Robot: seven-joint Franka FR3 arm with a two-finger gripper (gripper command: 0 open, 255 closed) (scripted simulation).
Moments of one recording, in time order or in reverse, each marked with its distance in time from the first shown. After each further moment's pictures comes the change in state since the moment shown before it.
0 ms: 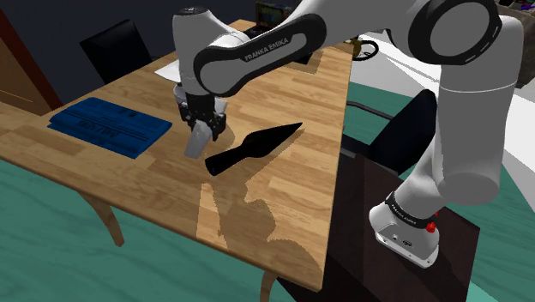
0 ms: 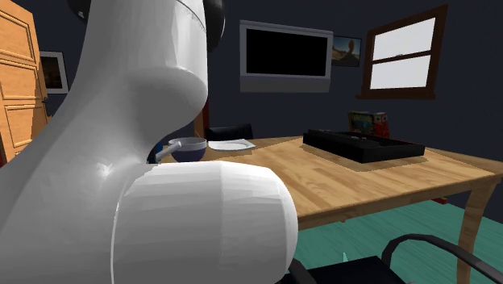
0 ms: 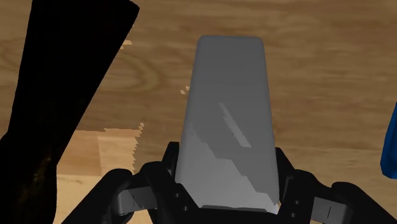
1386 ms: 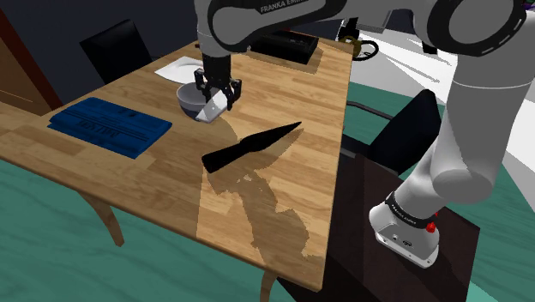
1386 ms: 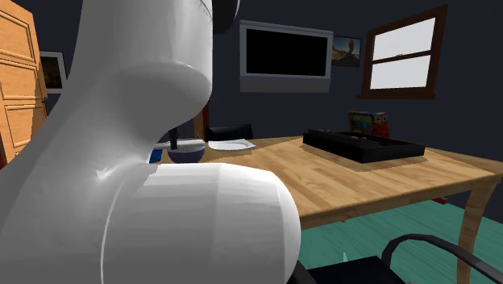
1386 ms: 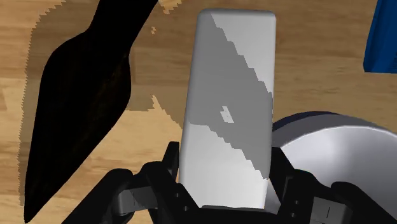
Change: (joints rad) arm -0.101 -0.109 -0.018 0.037 0.054 -0.143 -0.149
